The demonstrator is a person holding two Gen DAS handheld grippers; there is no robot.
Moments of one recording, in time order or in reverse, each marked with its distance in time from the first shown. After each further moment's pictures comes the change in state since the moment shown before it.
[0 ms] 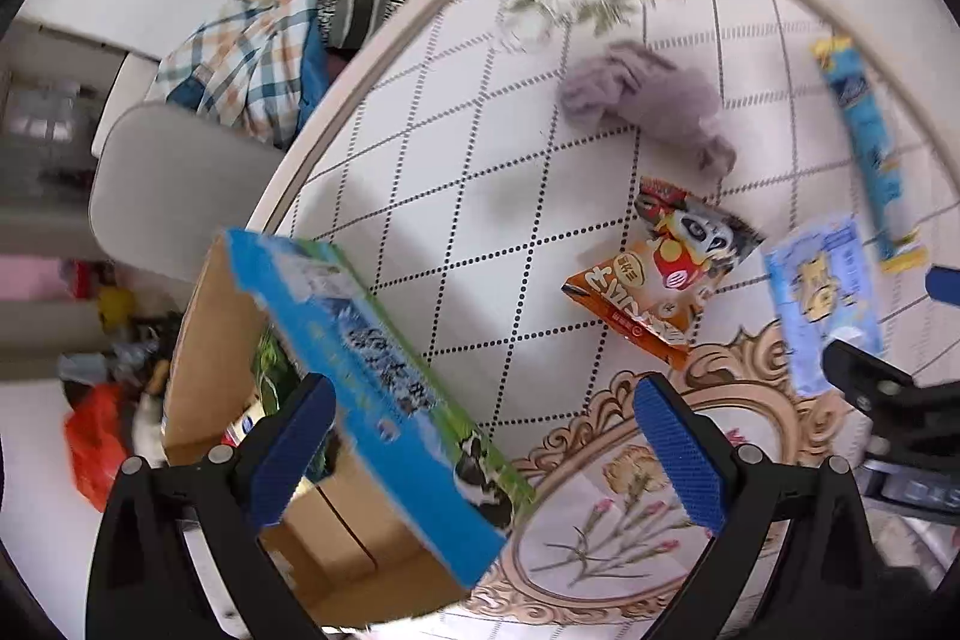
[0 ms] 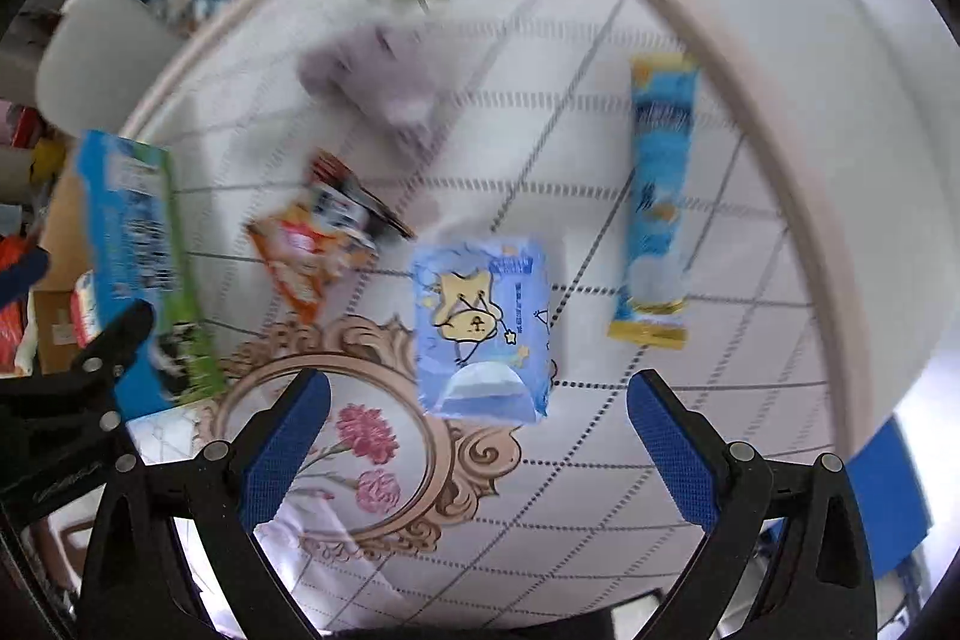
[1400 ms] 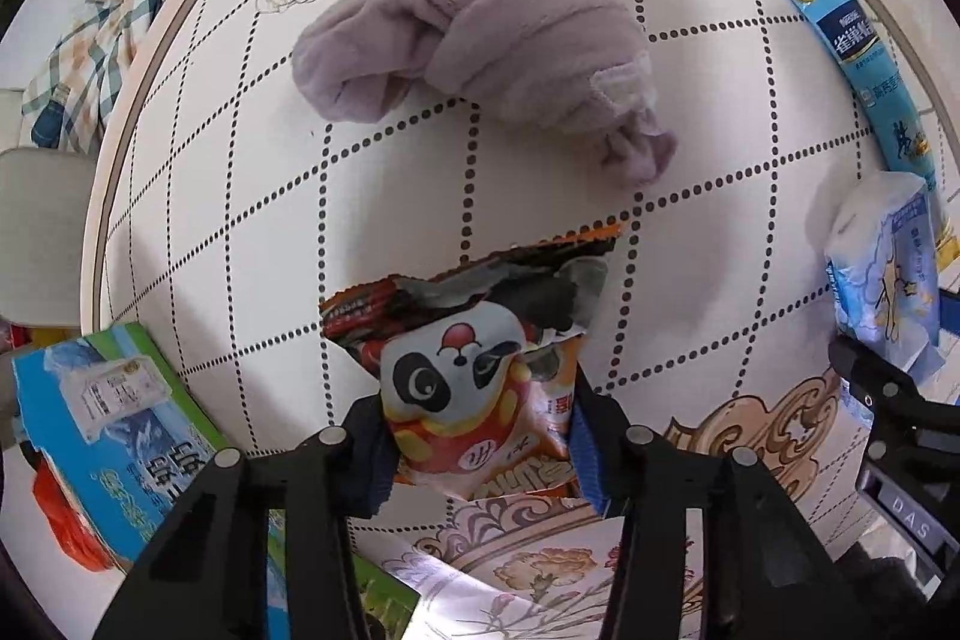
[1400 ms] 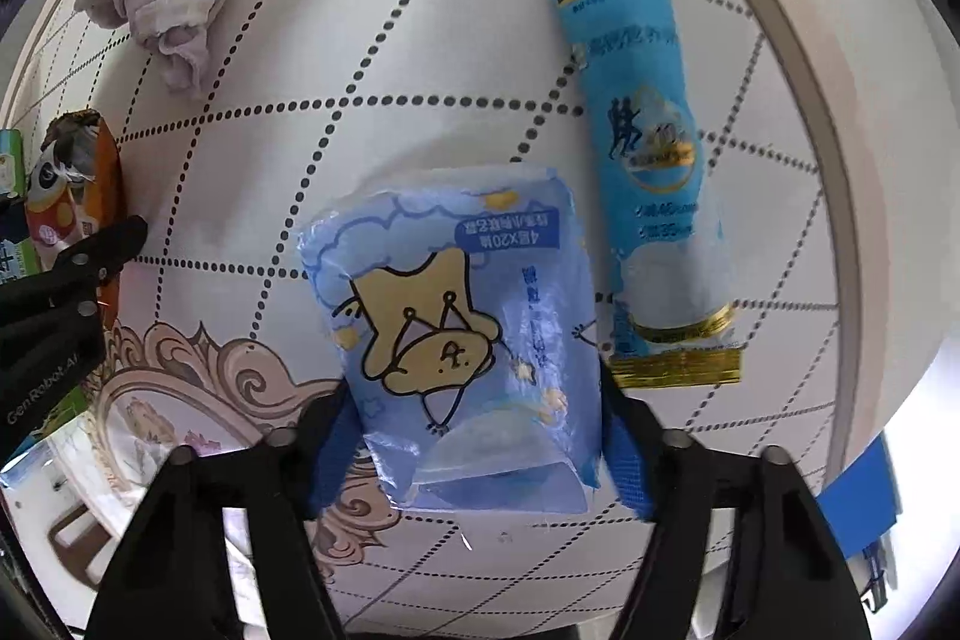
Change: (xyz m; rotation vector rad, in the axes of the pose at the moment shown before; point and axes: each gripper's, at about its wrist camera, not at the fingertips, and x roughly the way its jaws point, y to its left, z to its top) left arm 0.087 -0.058 0.054 0.102 0.134 -0.232; right arm 0.075 -0.022 0.018 0.007 0.158 -0.147
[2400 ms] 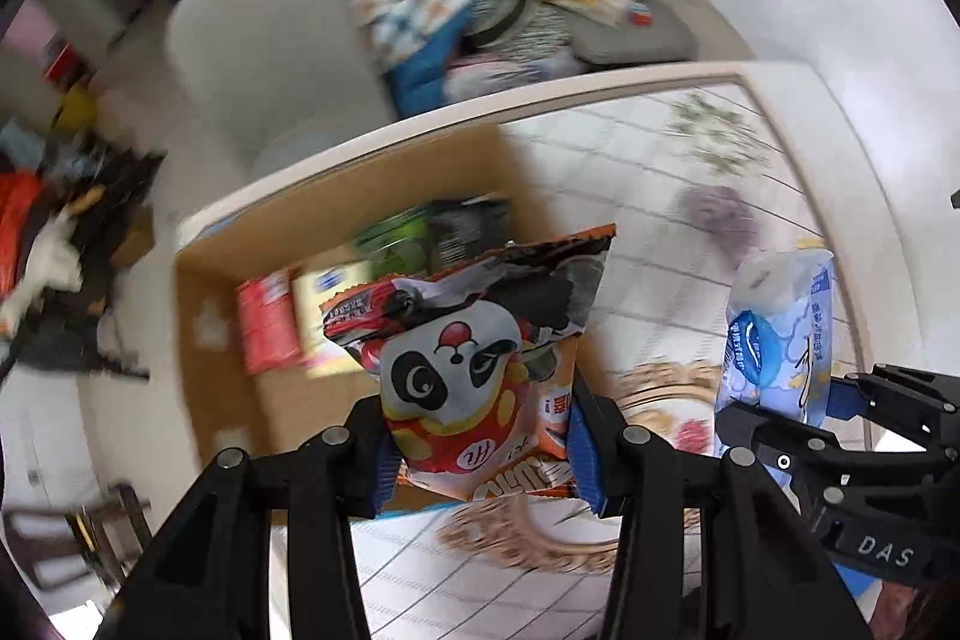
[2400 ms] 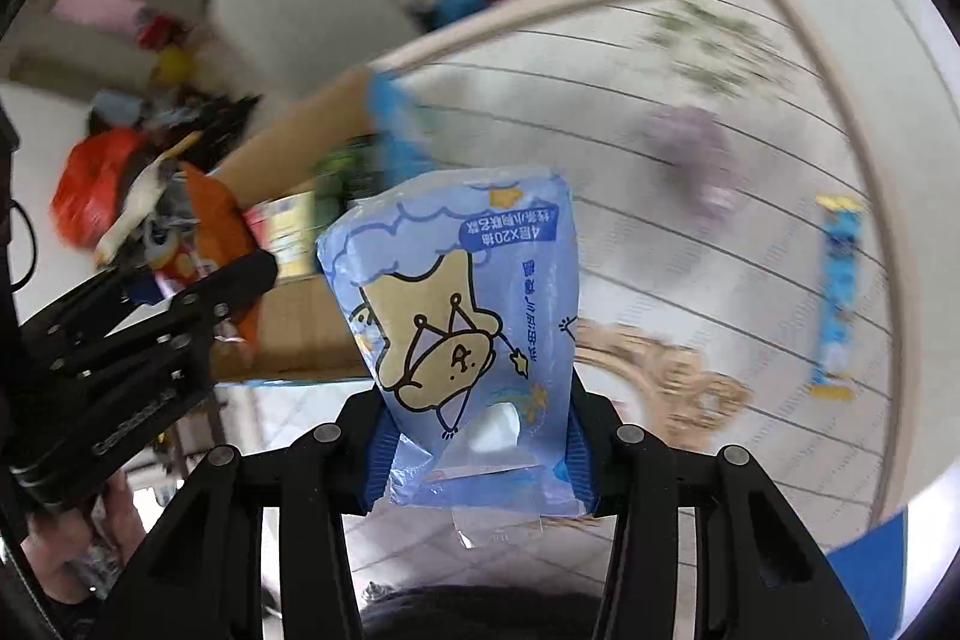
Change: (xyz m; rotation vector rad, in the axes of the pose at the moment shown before) left arm -0.169 0.203 -0.252 -0.617 -0.323 -0.088; right arm -0.207 0.213 -0.095 -0.390 -0.229 0.354
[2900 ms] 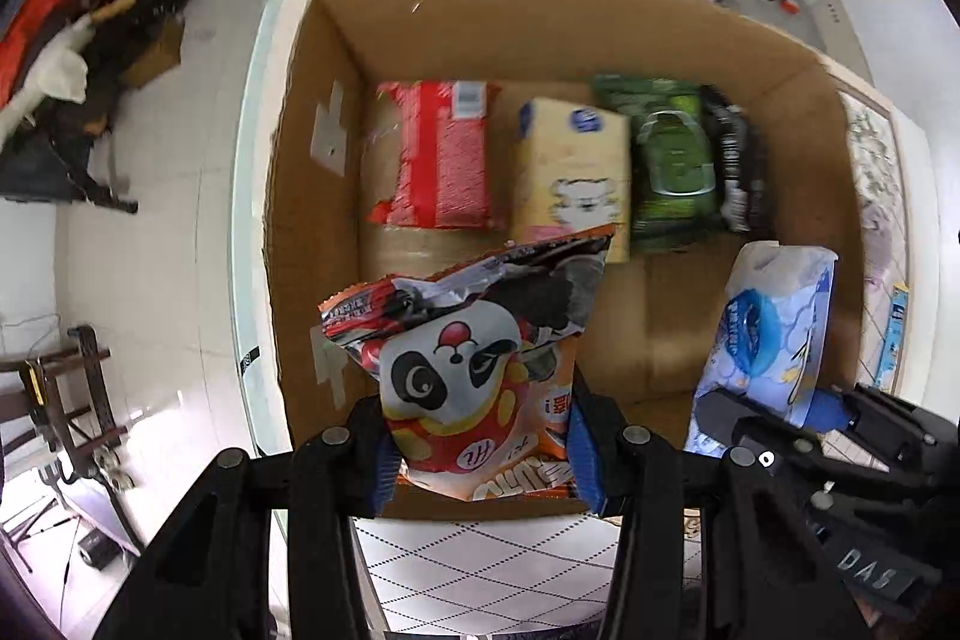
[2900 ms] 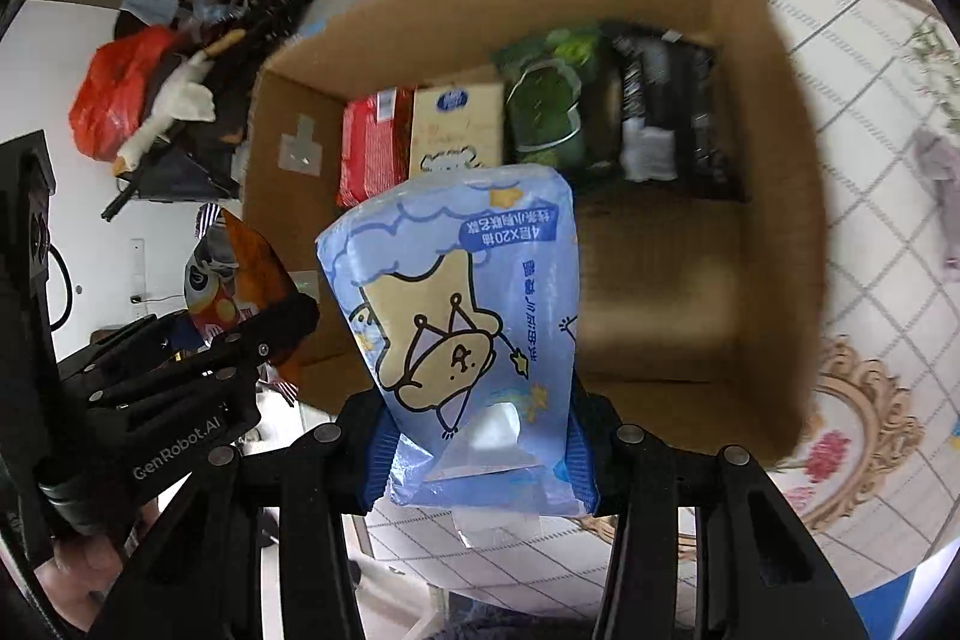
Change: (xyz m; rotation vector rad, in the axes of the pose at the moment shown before) left arm 0.099 0.168 -0.050 -0.275 0.274 -0.045; right arm 0.161 0.130 0.019 -0.065 0.215 0.029
